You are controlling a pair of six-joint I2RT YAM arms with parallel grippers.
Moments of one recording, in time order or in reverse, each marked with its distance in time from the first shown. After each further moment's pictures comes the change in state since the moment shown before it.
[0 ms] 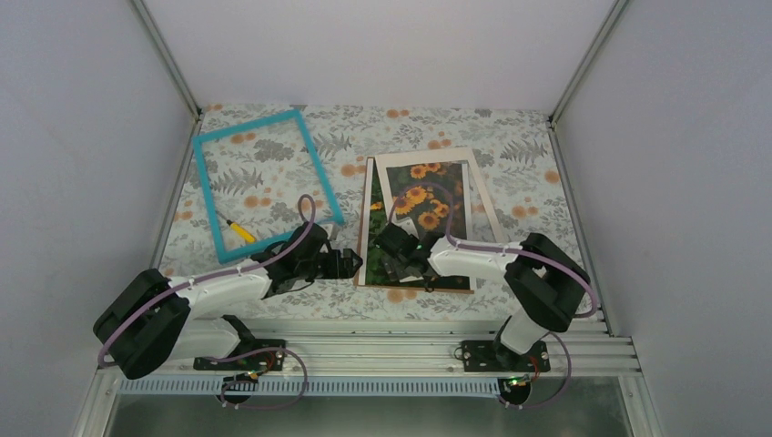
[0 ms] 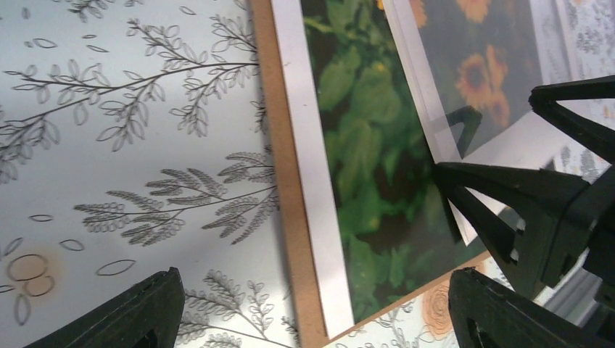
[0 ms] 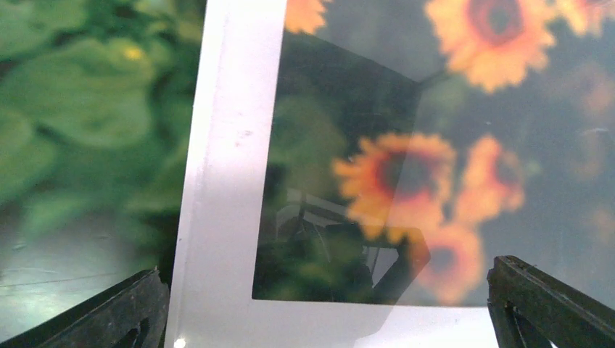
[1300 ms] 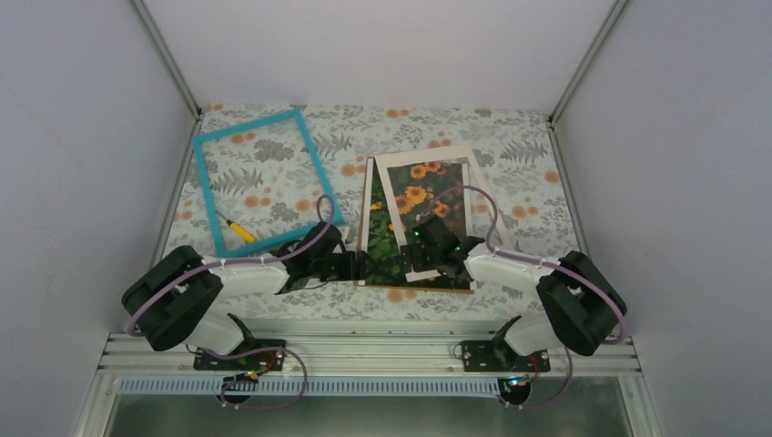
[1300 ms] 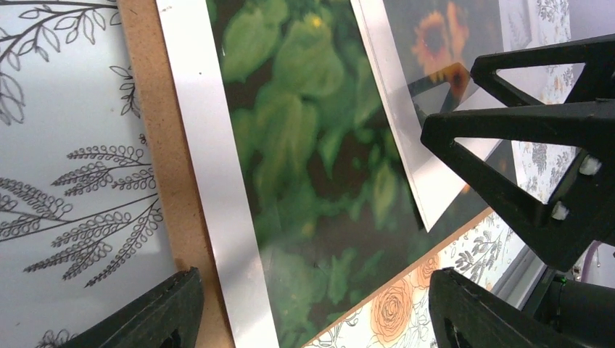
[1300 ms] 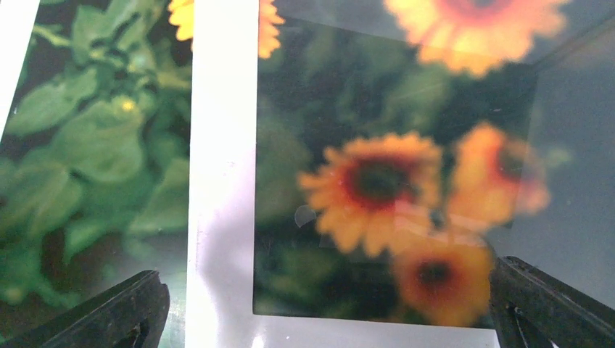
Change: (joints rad) left arm -0.049 0.191 0.034 0.185 0.135 -0.076; right arm -0.212 -0.202 -0.229 0.259 -0.282 -0.018
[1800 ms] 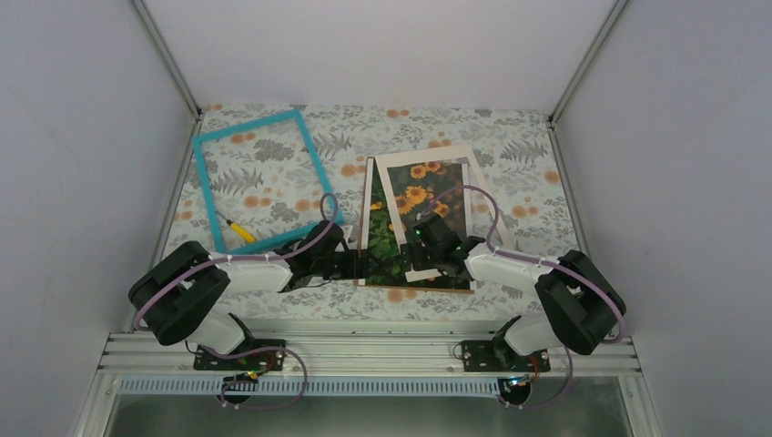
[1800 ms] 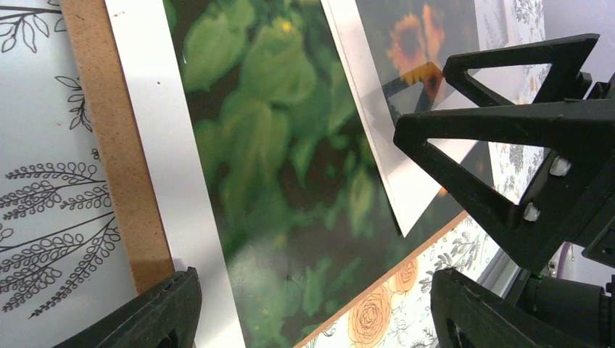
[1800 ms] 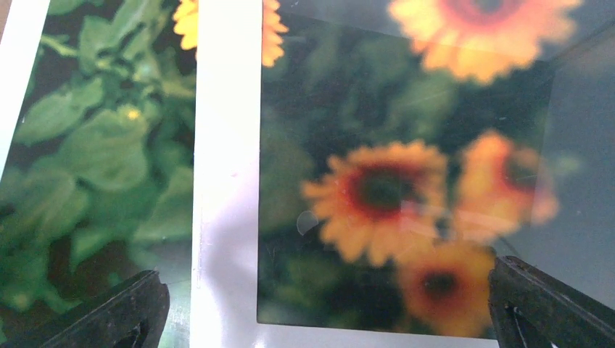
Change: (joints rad) left arm 0.000 0.038 0.012 0.053 0.037 -0.015; right arm -0.013 0.006 -0.007 0.029 -0.025 0.000
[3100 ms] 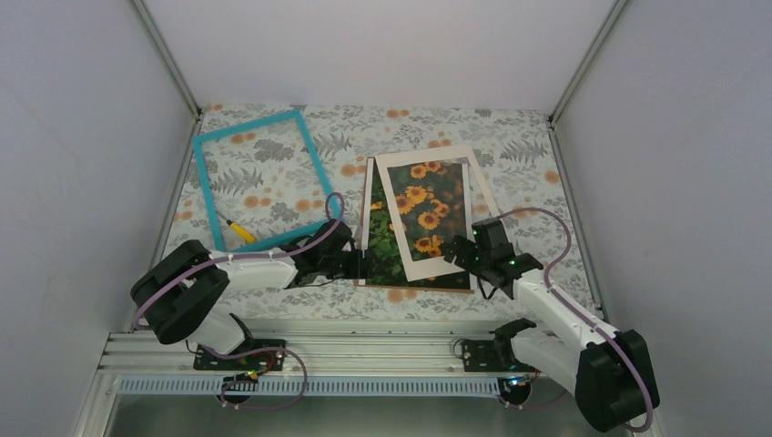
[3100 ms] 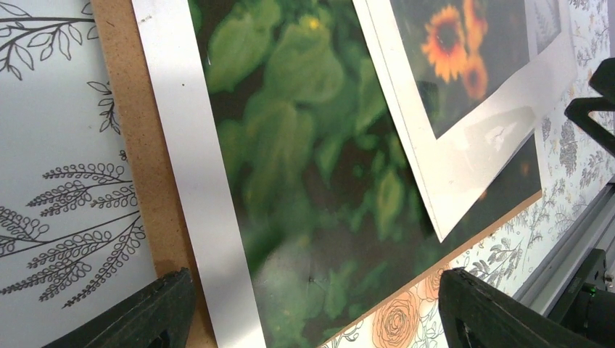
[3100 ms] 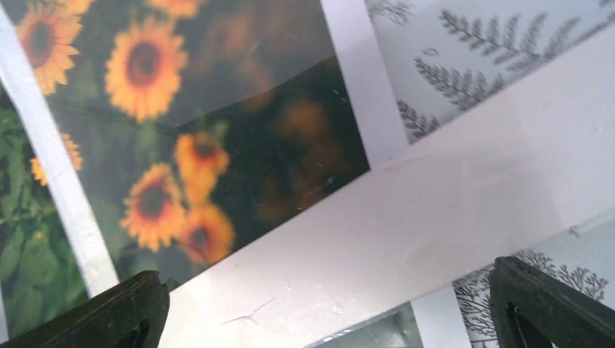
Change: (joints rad) left arm -0.035 0.007 0.072 -0.149 -0.094 0.027; right arm -0.337 -0.439 -0.163 -0.216 -0.072 0.260
